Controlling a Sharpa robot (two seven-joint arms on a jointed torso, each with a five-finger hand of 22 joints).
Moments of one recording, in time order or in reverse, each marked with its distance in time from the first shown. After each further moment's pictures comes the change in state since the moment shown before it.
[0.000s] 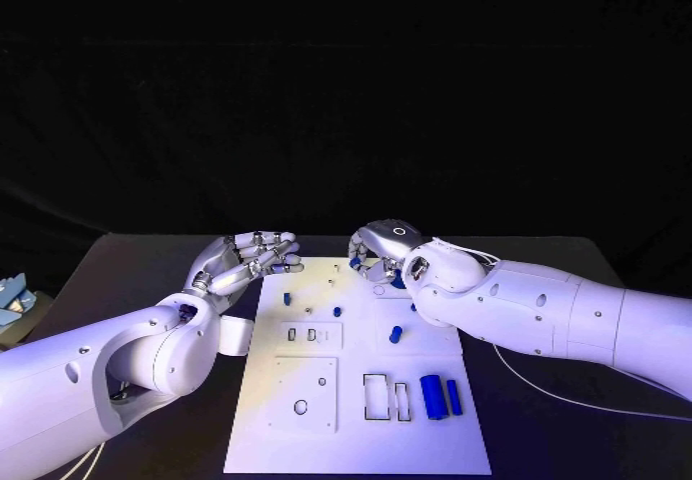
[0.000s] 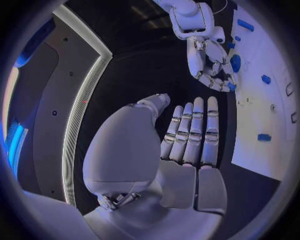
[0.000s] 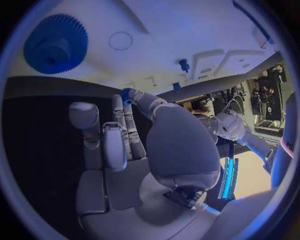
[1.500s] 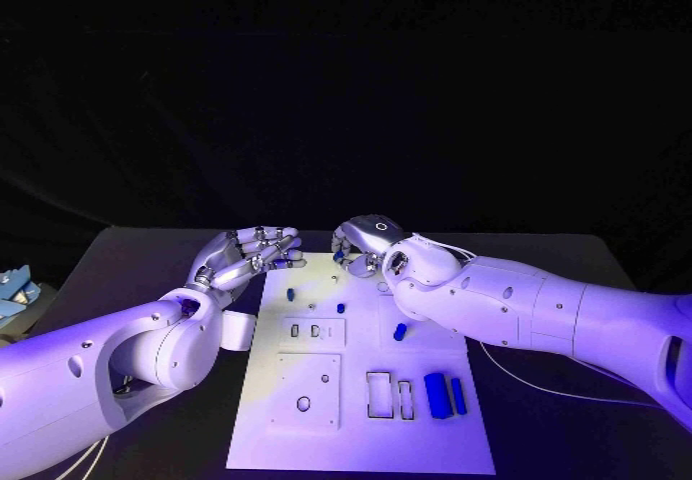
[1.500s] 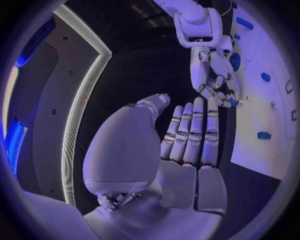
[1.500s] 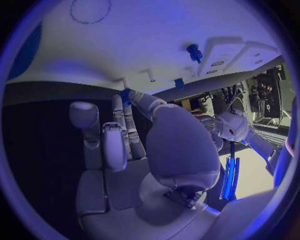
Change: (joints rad) left arm 0.011 0.010 0.000 -0.004 0.002 0.002 -0.002; left_hand 0.000 0.000 0.000 0.000 0.000 0.000 0.000 0.000 0.000 0.000 0.000 0.000 0.000 0.000 0.000 0.004 0.001 0.000 0.000 0.000 0.000 0.000; right arm -0.007 0.104 0.007 -0.114 0.029 -0.017 0.028; right_hand 0.001 -0.001 0.002 0.003 -0.003 -0.019 0.004 -0.001 0.020 -0.008 0.000 -0.009 -0.001 0.000 0.000 0.004 0.002 0.000 -0.008 0.000 0.000 -0.004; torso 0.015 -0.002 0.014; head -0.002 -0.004
